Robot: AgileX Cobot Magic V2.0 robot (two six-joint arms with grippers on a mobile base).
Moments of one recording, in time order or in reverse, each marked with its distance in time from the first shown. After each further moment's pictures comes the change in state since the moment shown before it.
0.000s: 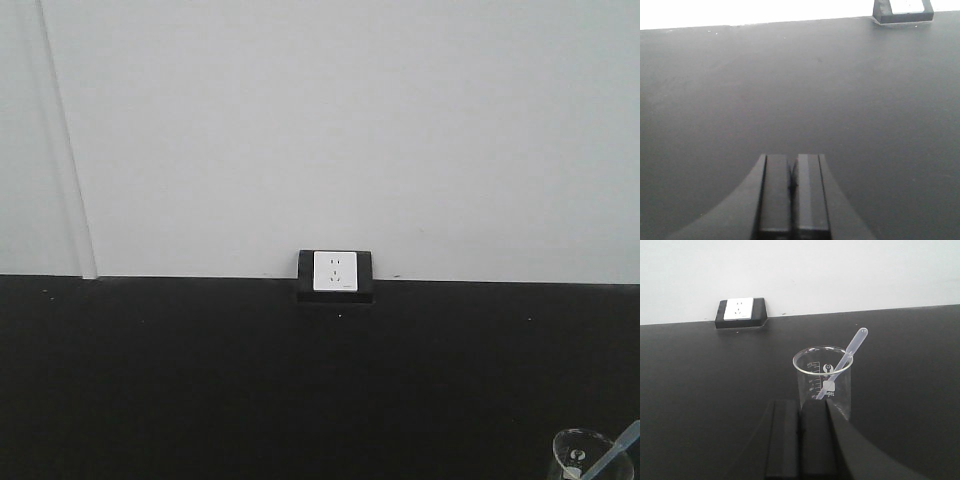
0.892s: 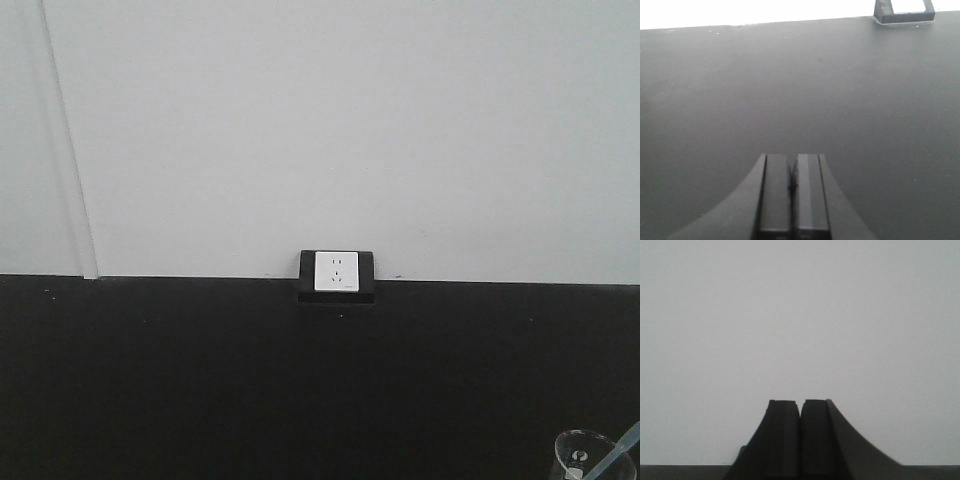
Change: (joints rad) left arm 0.000 0.000 0.000 0.000 0.000 0.000; right arm 0.000 0.218 -0.330 0.034 -0.335 -0.074
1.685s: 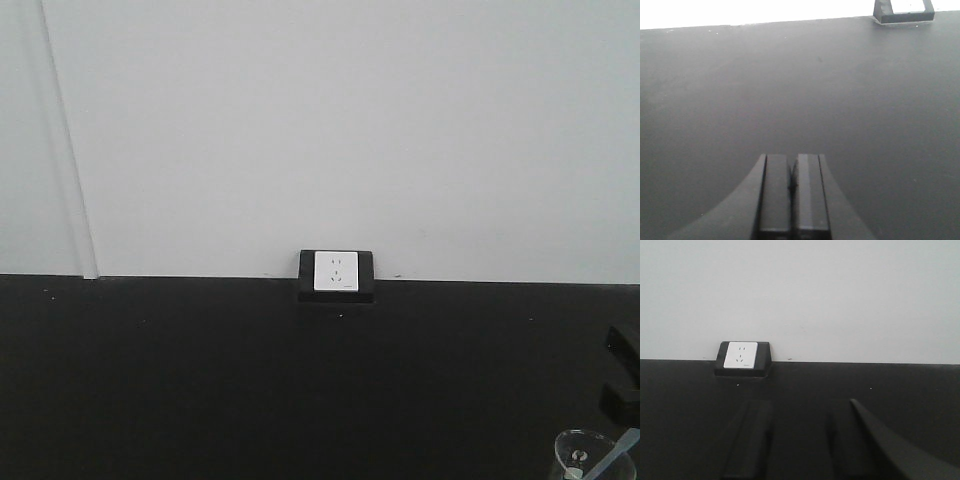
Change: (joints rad) left arm 0.000 0.000 0.000 0.000 0.000 0.000; right arm 0.000 0.718 -0.280 0.008 0.025 -0.017
